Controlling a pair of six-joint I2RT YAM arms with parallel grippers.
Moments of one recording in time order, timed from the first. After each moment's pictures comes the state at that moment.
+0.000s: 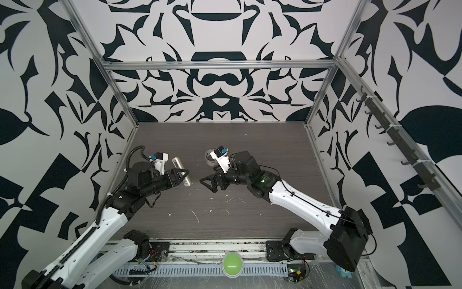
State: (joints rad) left arm -0.39 0.84 0.63 -0.33 0.38 -0.72; right arm 0.79 1.21 0.94 -0.16 -0.39 0.26
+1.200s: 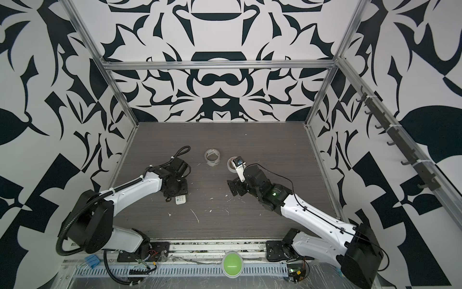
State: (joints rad) left arm -0.56 1.48 0.86 -0.75 -0.10 -0.67; right arm 0.77 1.04 0.72 -0.28 0.14 0.09
